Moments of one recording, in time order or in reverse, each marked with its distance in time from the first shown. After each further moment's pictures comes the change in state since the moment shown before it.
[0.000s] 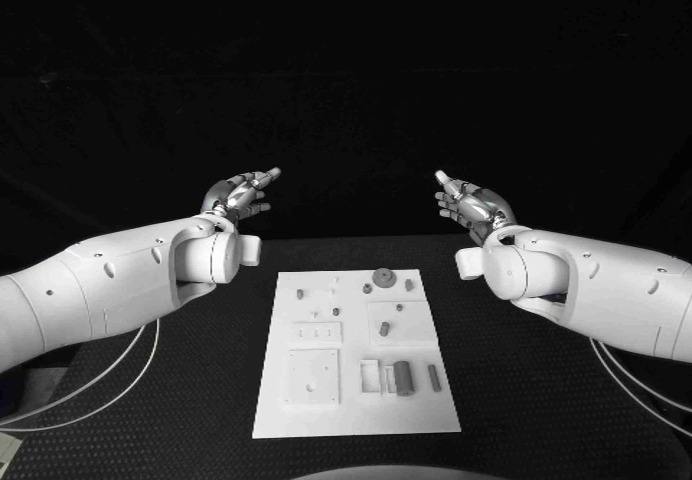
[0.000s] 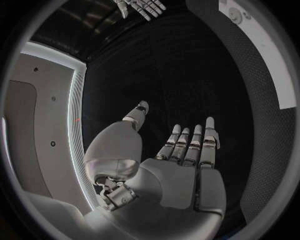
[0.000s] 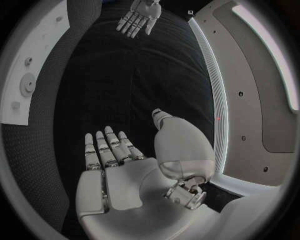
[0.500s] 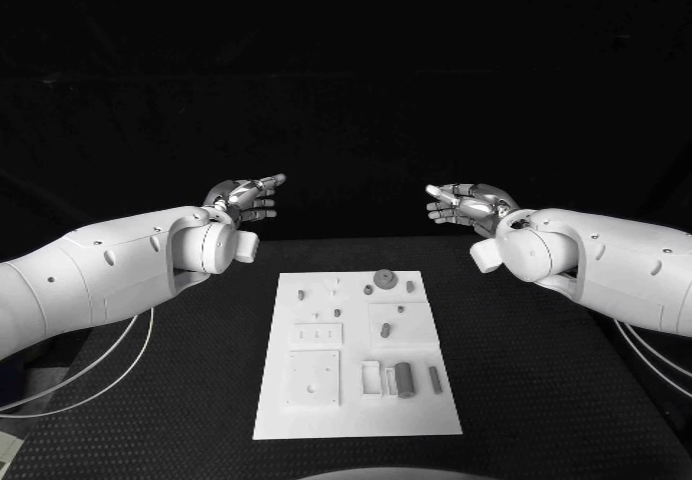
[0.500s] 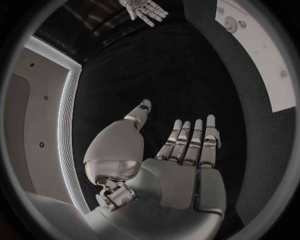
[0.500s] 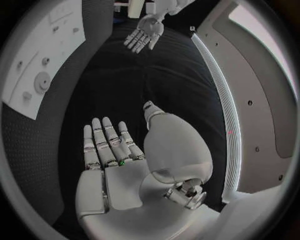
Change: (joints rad) left arm 0.037 0.012 -0.024 -0.062 -0.011 0.138 -0.124; left_hand 0.051 0.011 0.023 -0.017 0.000 0.119 0.059 0.073 0.084 0.194 0.035 0.047 0.030 0.117 0.012 0.075 0.095 0.000 0.040 -0.016 0.026 0.017; right arm 0.075 0.029 -0.046 -0.147 -0.119 0.267 -0.177; right_hand 0.249 0.000 -0.069 -0.046 0.000 0.183 0.012 0.145 0.122 0.204 0.039 0.078 0.021 0.239 0.048 0.154 0.118 0.049 0.147 0.009 0.047 0.384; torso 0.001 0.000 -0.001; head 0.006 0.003
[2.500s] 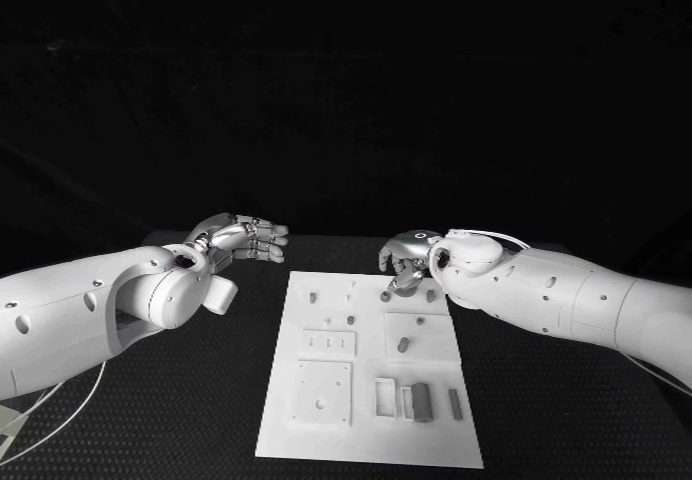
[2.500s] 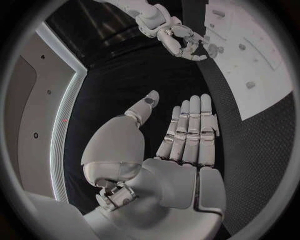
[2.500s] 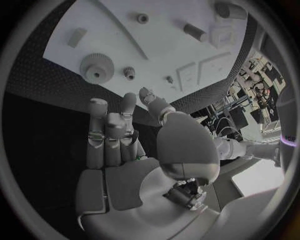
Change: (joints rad) left arm 0.040 -0.161 0.002 0.292 -0.132 0.151 -0.003; left_hand 0.086 -0.080 0.161 -0.150 0.004 0.366 0.056 0.047 -0.051 0.477 0.022 0.088 0.054 0.528 -0.081 0.185 0.156 0.046 0.395 -0.130 0.159 0.069; right arm -0.039 0.196 0.009 -0.144 -1.494 0.096 -0.155; right_hand -0.205 -0.129 0.400 -0.509 0.004 0.397 -0.002 -0.054 0.085 0.636 -0.218 0.568 0.735 0.838 -0.351 0.962 0.478 0.084 0.995 -0.280 0.658 0.044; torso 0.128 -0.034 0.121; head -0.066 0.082
